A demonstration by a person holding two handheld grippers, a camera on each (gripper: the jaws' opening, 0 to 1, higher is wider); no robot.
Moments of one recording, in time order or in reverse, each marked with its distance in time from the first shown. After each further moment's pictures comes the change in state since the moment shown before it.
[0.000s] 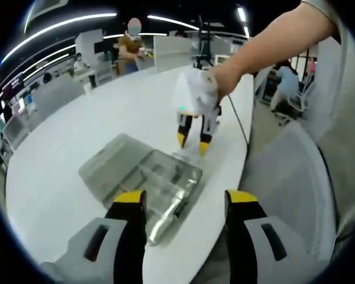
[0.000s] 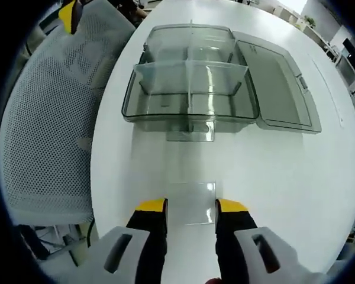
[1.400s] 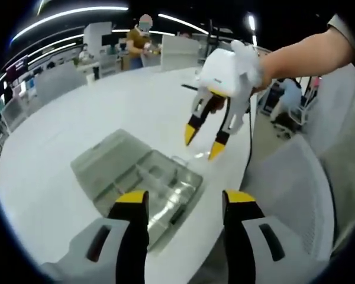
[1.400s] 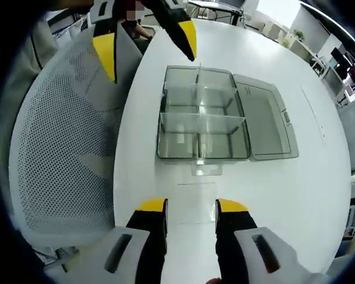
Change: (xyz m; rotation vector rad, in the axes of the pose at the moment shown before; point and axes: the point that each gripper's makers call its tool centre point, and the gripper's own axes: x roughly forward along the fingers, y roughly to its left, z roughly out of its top) left arm 0.015 0.004 0.005 -0.107 -0.019 -0.024; right arm -0.047 0.023 0.041 0.007 -0.136 -0.105
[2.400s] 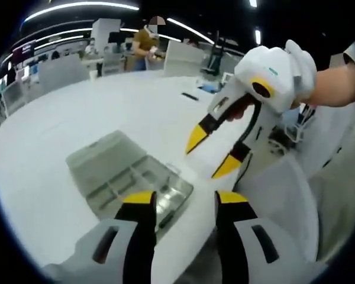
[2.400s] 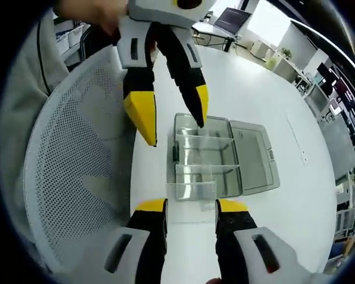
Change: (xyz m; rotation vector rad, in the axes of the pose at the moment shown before) left arm -0.008 -0.006 0.013 -0.124 -0.056 -0.043; right arm -0.038 0.020 0.060 -0.015 -0.133 -0.124
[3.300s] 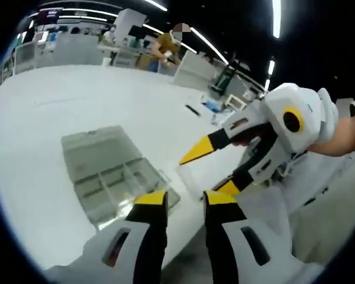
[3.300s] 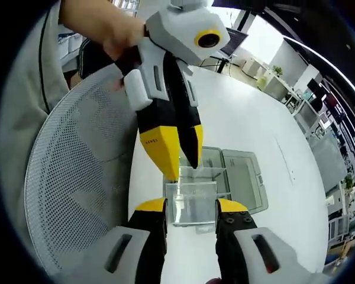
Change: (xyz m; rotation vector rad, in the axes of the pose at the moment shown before) left arm -0.005 -0.005 0.014 -0.251 -0.087 -0.060; right arm -0.009 -0.001 0.041 -0.028 -0.129 -0.090
